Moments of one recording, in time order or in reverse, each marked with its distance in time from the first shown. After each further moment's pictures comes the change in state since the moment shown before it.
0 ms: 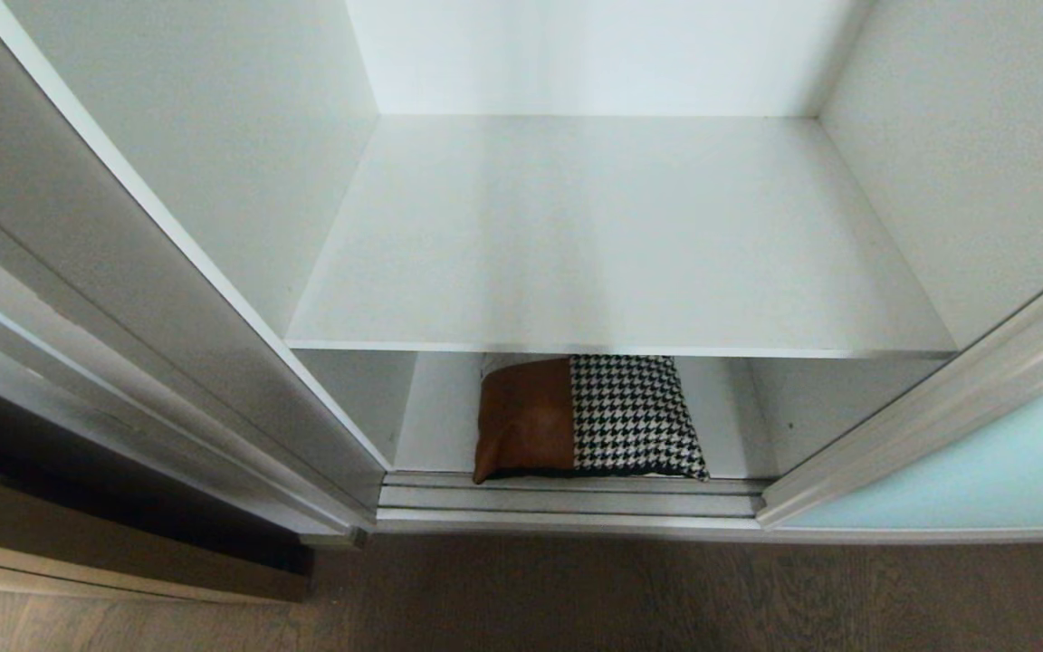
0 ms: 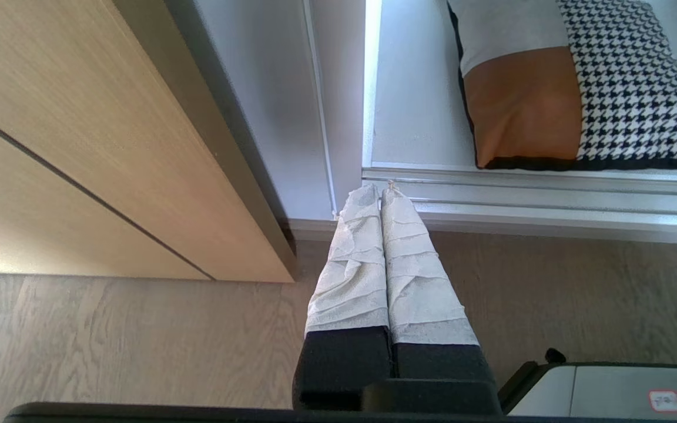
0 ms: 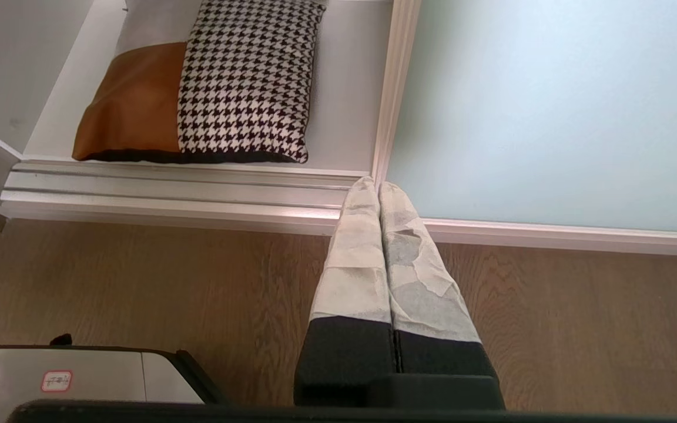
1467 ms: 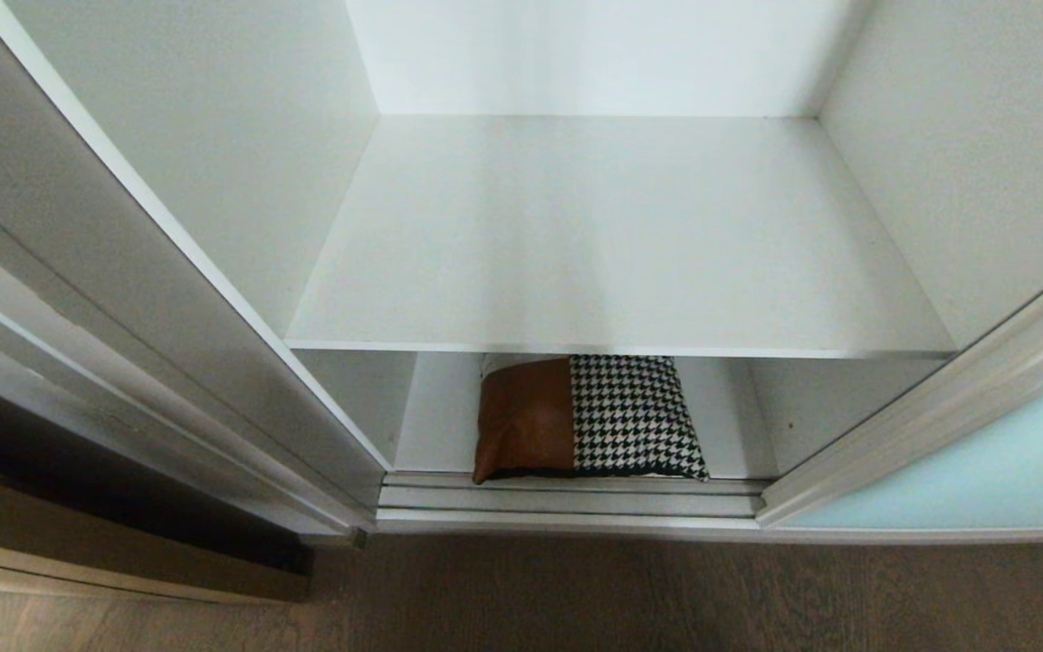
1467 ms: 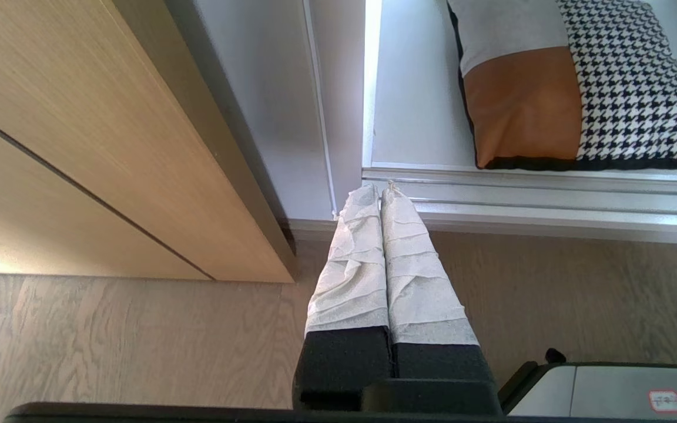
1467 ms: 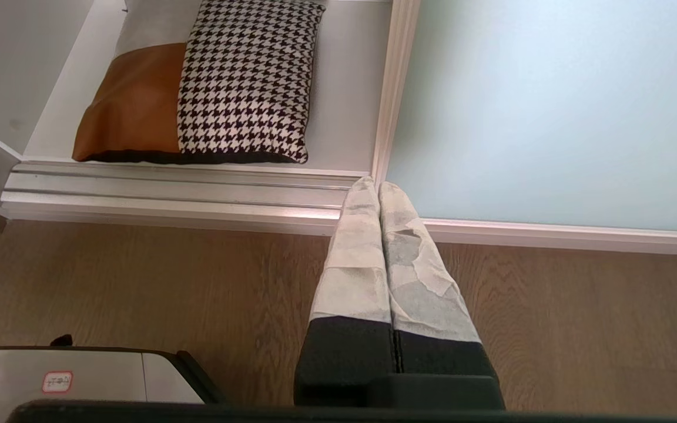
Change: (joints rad) left arm 0.000 0.000 0.000 0.000 0.000 -0.001; right arm 0.000 0.000 0.000 0.000 -0.001 0.004
